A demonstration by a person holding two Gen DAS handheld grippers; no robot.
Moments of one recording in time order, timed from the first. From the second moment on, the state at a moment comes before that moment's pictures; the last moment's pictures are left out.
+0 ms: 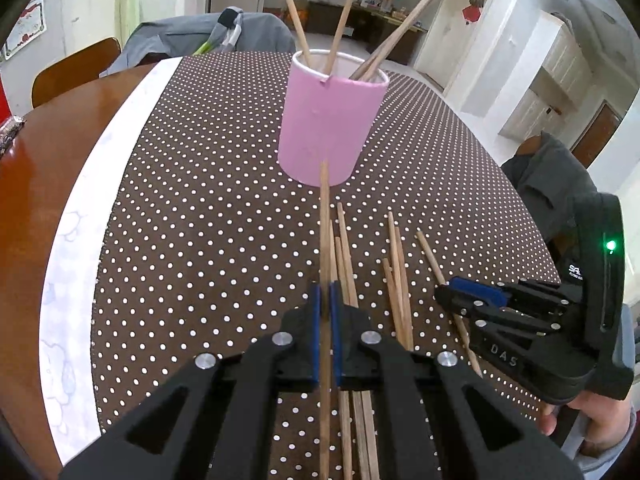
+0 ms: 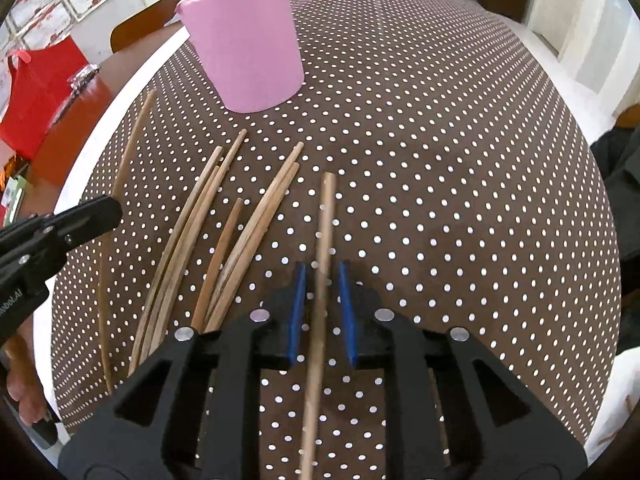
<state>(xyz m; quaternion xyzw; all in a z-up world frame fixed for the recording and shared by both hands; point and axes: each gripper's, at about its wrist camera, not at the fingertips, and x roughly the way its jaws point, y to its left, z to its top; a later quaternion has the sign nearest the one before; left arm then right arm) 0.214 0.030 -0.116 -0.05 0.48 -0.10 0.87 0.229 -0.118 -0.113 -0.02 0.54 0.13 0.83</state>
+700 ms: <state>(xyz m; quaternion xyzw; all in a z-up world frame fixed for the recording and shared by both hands) 0.205 0.011 -0.024 -0.06 0.32 -0.19 0.92 0.201 -0.134 0.001 0.07 0.31 0.21 0.93</state>
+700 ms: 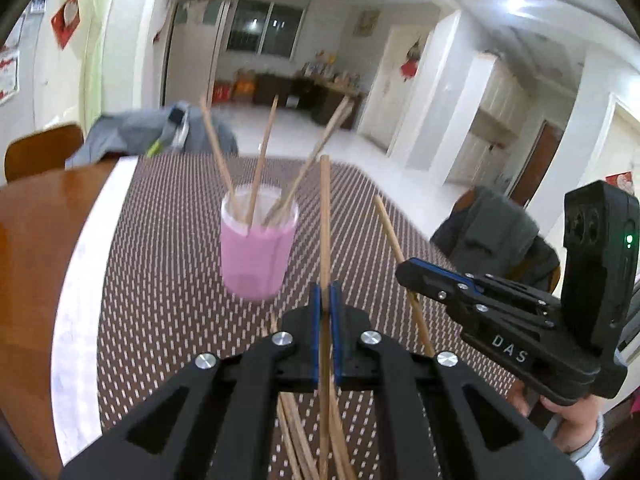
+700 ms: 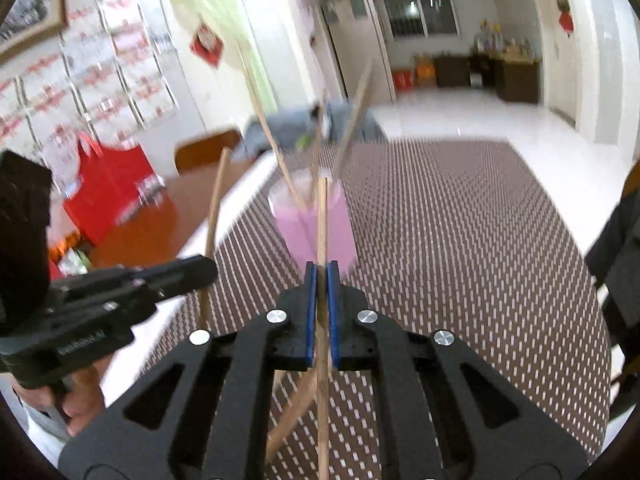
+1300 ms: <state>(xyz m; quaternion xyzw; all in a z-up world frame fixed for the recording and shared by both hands) 0.251 0.018 0.044 -0.12 0.11 -0.16 0.97 0.247 -0.126 0.045 0.13 0.03 0.20 0.97</state>
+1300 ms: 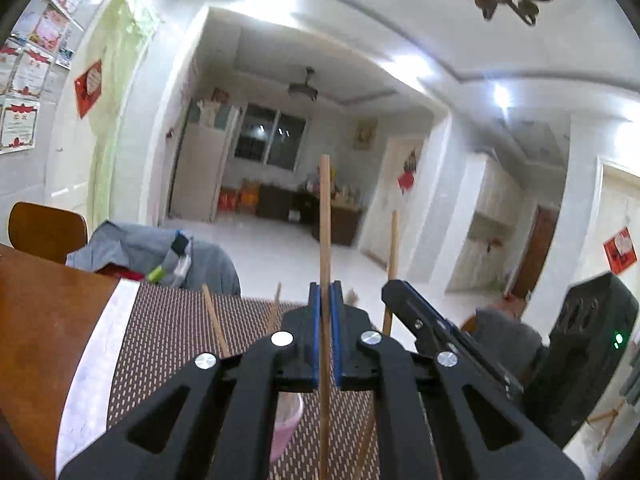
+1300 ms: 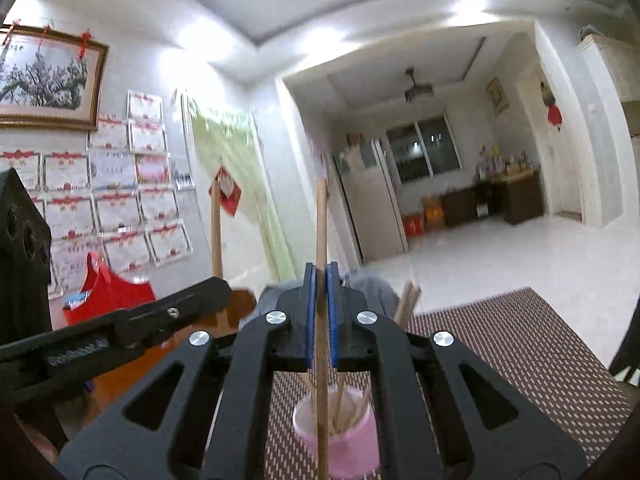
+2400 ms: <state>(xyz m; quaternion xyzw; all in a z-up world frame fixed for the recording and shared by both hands) 0.312 0.030 0.006 -0.11 0.11 -0.06 0.99 0.288 -0.129 0.016 0.15 -0.04 0.17 0.97</state>
